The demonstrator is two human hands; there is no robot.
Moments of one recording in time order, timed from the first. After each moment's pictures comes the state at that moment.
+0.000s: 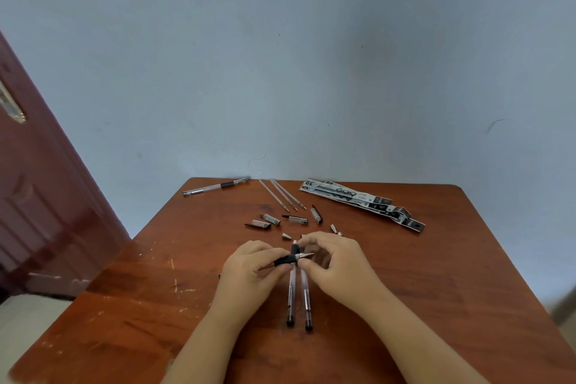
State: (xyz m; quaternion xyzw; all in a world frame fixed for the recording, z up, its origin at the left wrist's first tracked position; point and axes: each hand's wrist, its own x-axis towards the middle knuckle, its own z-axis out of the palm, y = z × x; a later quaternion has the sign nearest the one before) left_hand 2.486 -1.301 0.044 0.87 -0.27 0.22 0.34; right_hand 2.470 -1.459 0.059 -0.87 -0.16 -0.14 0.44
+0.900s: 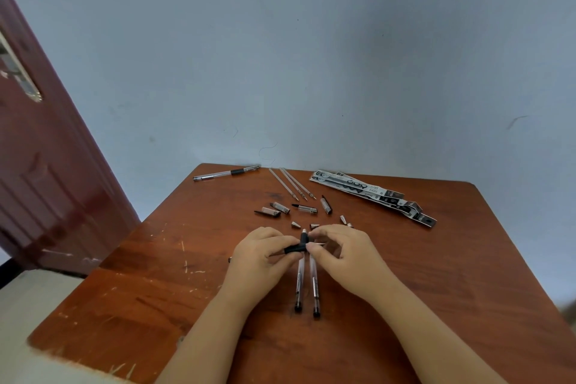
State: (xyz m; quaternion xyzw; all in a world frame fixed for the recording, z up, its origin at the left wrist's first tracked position) left_hand 2.483 -1.301 0.045 0.88 -0.24 0.21 0.34; right_hand 2.471 -1.461 0.059 -0.89 -0.18 -0.13 0.40
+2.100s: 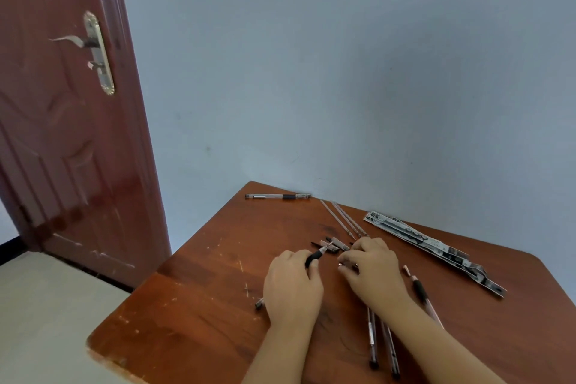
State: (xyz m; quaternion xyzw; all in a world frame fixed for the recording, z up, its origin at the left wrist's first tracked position) left_hand 2.493 -1.274 0.051 0.91 0.04 0.19 0.36; right_hand 2.522 -1.400 0.056 -0.96 -0.14 -0.20 0.12
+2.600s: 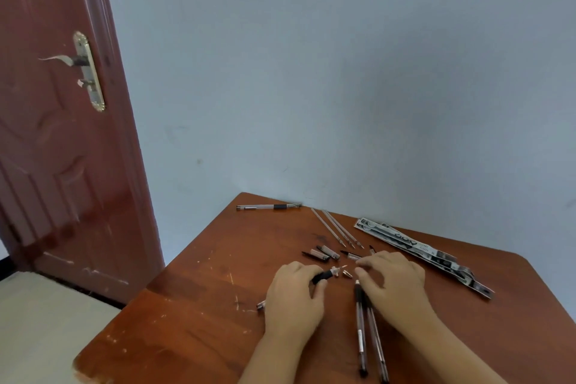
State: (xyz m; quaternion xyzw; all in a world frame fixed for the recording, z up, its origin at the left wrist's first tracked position) left_hand 2.495 -1.276 0.049 0.92 -0.09 0.19 0.34; right_hand 2.506 -1.430 0.064 -0.95 -0.07 -0.22 0.22
